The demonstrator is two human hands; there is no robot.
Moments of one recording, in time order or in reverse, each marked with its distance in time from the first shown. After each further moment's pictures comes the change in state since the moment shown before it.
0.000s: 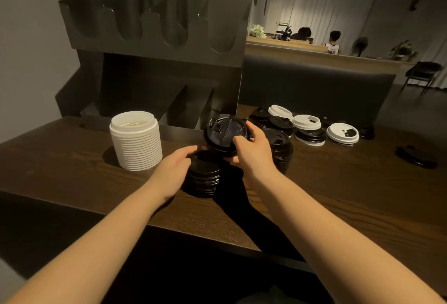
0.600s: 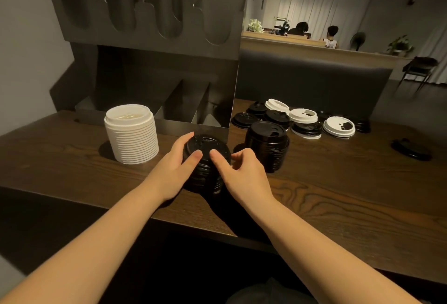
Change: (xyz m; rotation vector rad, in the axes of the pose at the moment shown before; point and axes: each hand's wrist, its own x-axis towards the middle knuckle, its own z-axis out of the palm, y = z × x) left_hand -0.014 0.001 0.005 0.060 -0.105 0.152; right_hand -0.041 0.034 -0.008 -0.558 -0.004 -0.109
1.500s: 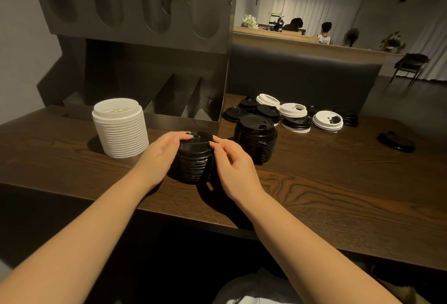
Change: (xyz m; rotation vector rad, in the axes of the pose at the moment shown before) left_hand 0.003 0.001 0.000 -0.042 0.104 0.047; right_hand 0.005 0.024 0.000 0.170 -0.050 -0.322
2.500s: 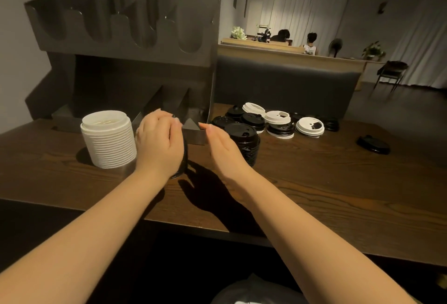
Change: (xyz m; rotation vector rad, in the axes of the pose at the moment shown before) left_hand 0.014 0.046 0.025 0.477 0.477 0.268; right_hand 0.020 -0.041 -0.029 0.024 -0.143 -0.004
